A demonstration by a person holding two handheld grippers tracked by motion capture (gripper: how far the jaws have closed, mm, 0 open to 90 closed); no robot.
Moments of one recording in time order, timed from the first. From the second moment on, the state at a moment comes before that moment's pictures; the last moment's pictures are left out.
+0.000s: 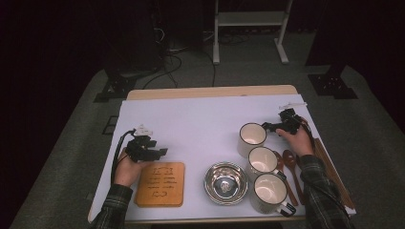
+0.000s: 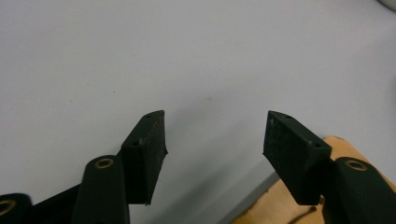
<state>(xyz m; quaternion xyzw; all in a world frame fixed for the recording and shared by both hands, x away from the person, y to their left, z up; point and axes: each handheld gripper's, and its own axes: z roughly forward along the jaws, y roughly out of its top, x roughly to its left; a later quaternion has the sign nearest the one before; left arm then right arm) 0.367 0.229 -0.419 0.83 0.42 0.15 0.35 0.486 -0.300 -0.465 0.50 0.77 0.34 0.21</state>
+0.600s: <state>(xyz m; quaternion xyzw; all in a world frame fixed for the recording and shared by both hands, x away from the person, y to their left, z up) 0.336 0.245 -0.413 0.82 0.43 0.15 0.35 0.486 -0.300 -0.465 0.50 0.77 0.34 0.22</state>
